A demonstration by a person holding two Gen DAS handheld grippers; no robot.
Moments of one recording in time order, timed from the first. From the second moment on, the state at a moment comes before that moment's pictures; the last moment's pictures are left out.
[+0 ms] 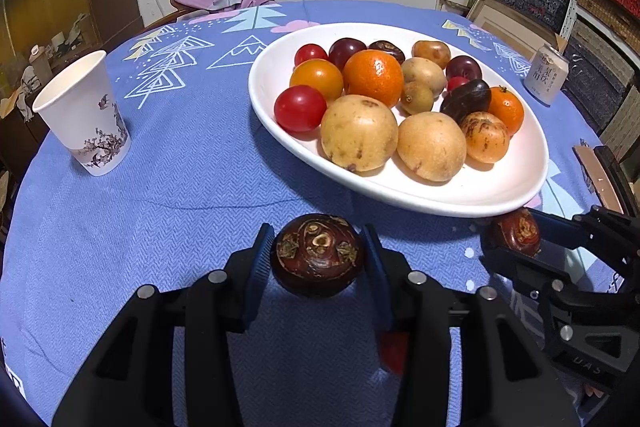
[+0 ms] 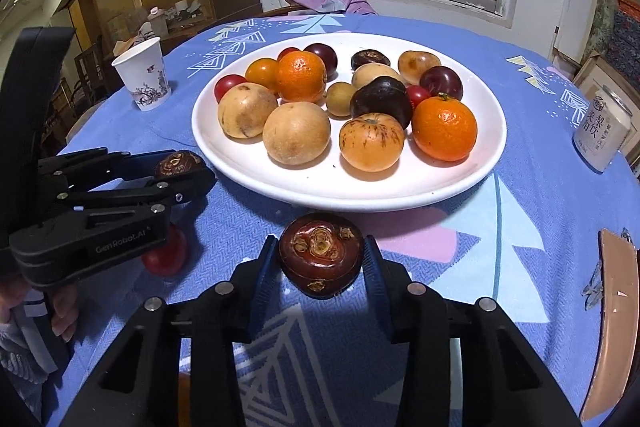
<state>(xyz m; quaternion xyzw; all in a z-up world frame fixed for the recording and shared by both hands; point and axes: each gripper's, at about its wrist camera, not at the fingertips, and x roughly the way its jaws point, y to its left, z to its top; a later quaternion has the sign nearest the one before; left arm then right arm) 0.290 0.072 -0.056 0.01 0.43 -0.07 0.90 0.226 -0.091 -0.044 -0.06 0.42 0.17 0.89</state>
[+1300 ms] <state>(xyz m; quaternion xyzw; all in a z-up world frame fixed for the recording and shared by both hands) 0.305 -0.005 -0.001 0.04 0.37 -0.11 0.92 0.339 -0.130 0.033 0.06 0.38 0.16 0.91</state>
